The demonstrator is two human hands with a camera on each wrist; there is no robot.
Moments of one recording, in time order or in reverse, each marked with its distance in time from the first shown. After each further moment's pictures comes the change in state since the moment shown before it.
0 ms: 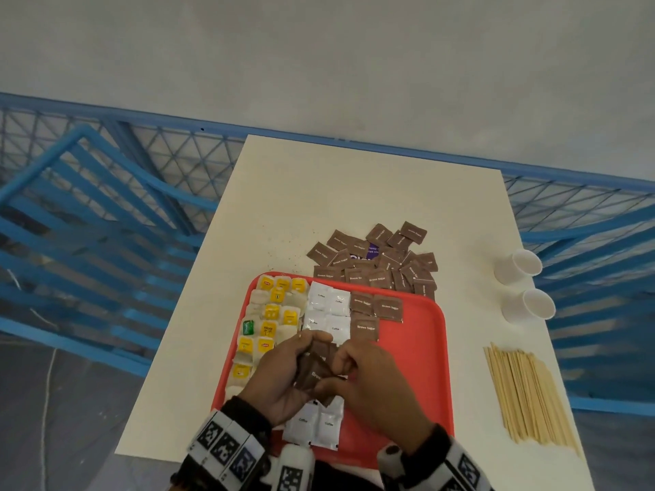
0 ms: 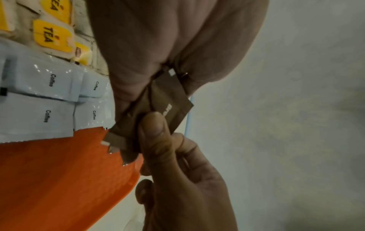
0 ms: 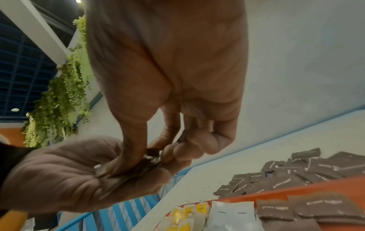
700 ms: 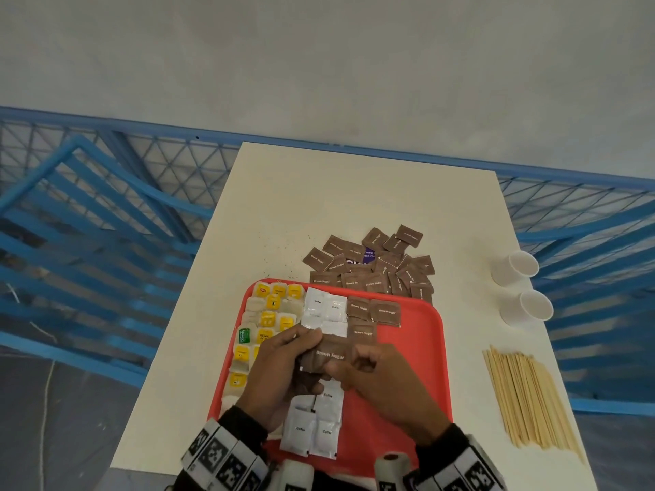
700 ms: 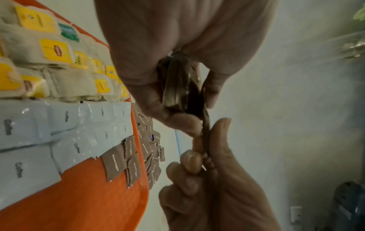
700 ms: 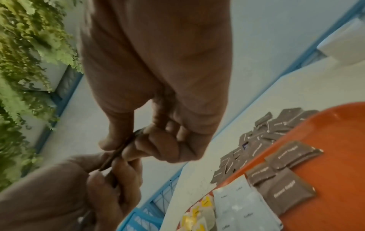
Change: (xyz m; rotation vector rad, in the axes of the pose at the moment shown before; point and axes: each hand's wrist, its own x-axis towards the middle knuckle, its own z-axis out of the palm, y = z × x) left_hand -0.020 0.014 0.024 0.254 0.058 0.249; right_hand -0.003 0.000 -0.030 0.550 -0.063 0.077
